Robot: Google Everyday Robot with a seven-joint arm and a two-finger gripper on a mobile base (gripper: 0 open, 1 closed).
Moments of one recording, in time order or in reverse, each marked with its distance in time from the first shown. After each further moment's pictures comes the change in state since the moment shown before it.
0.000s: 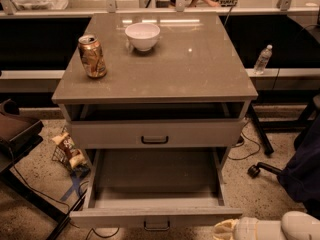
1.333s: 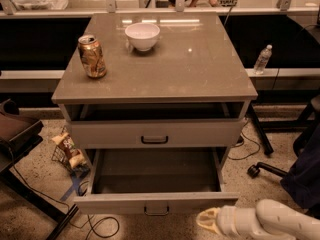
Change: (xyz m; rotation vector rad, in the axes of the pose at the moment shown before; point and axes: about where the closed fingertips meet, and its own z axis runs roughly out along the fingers) arm 0.013 -0.040 0.084 -0.022 -0.061 -0.013
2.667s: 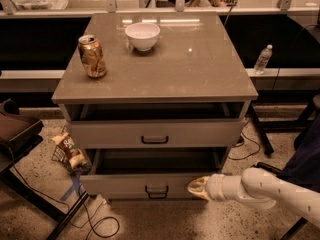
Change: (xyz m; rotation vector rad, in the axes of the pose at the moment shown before) arm -0.054 -0.107 0.029 0.072 -0.037 -0.105
